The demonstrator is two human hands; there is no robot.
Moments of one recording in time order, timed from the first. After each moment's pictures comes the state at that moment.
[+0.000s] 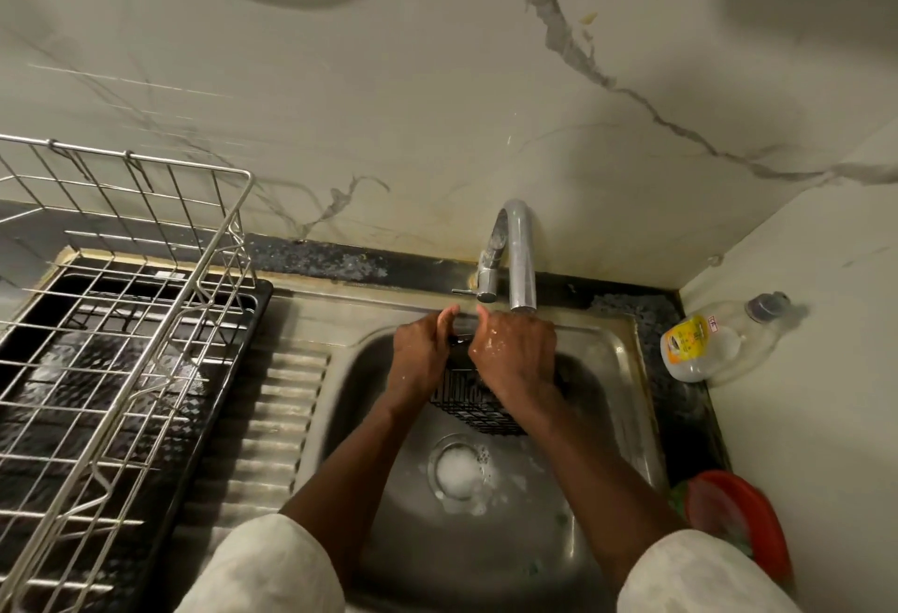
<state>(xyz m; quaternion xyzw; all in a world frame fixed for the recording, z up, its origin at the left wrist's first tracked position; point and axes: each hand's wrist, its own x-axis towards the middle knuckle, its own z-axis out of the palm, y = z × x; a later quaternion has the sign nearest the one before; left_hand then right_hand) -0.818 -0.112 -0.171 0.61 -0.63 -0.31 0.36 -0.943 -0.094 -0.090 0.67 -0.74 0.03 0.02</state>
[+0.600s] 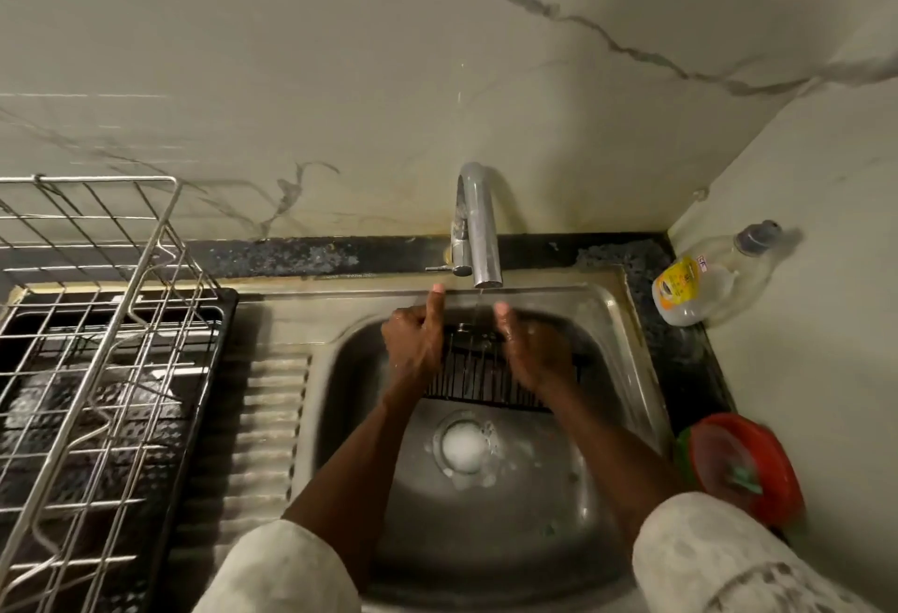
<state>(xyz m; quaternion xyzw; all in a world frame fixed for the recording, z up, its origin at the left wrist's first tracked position) -0.847 -0.101 -0.151 0.65 -0.44 -0.46 0.41 -1.006 -0.064 -0.153 0.55 -0.75 0.24 -0.28</state>
